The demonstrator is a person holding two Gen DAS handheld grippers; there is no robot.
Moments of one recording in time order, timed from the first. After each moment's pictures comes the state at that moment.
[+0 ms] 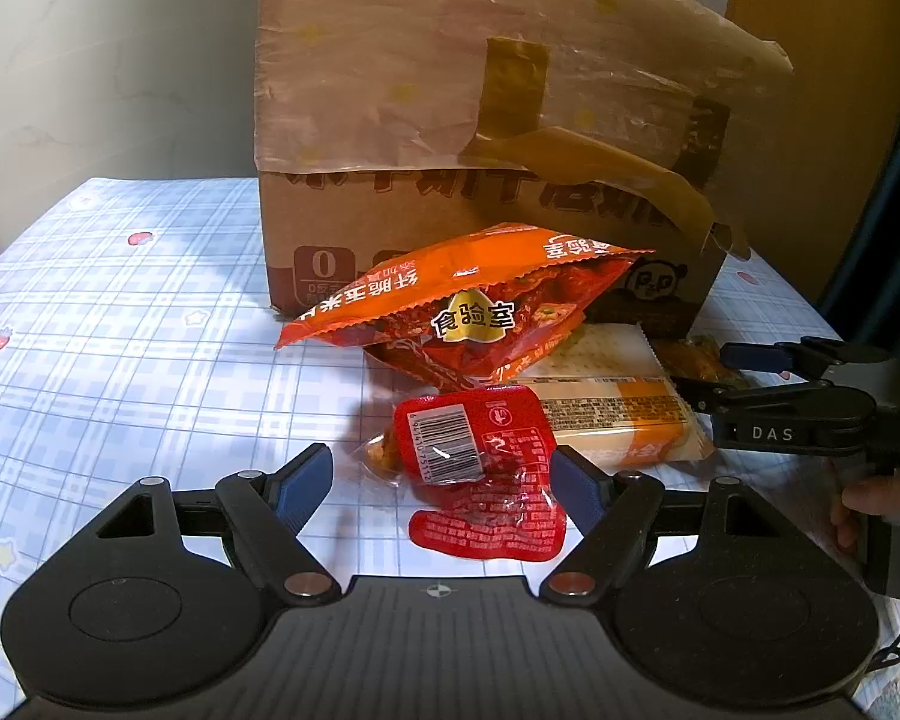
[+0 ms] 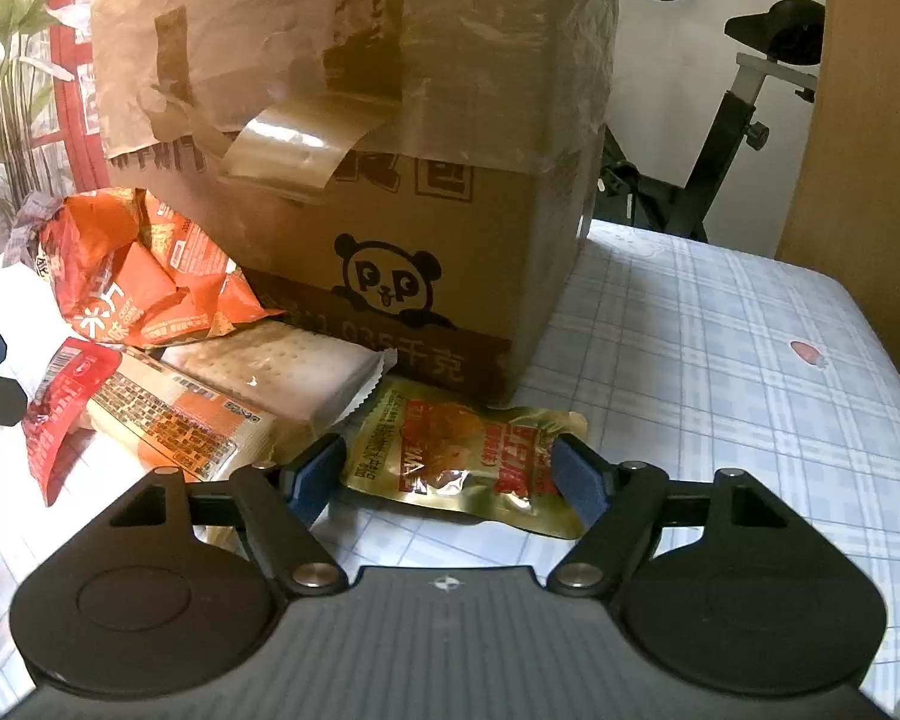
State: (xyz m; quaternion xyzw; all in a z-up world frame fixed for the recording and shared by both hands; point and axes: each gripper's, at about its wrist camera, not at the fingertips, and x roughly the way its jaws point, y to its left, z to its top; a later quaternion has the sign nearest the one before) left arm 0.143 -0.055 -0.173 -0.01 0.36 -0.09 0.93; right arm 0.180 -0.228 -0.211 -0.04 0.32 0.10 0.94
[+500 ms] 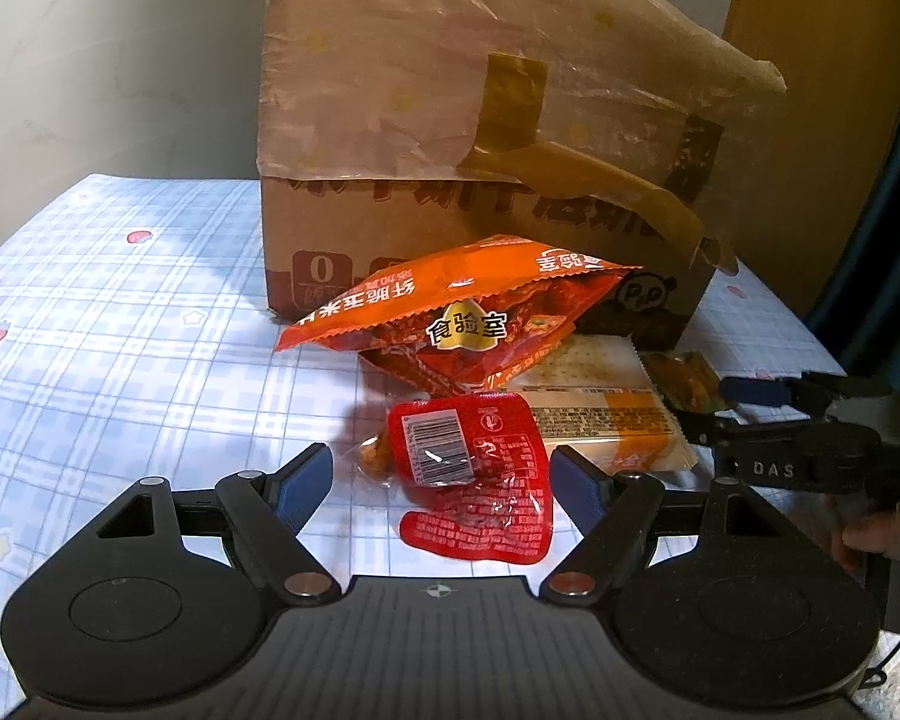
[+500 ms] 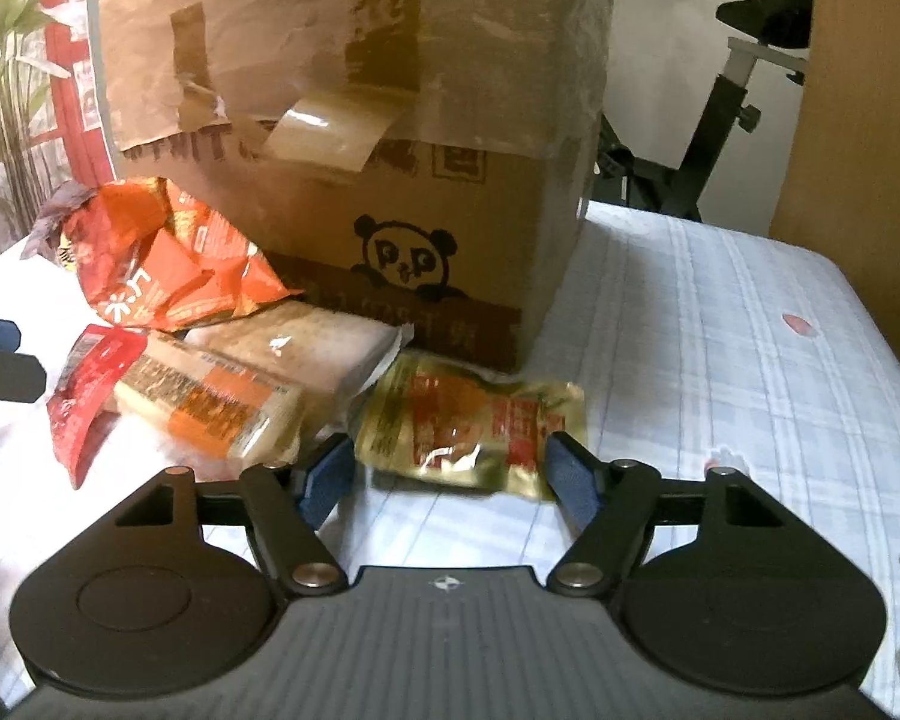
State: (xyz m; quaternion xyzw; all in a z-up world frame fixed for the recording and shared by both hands) left arm 0.137 -0.053 -0.168 -0.03 0.36 -0.09 0.93; right arm 0.157 -0.222 -0.206 -0.03 0.34 0.09 0.94
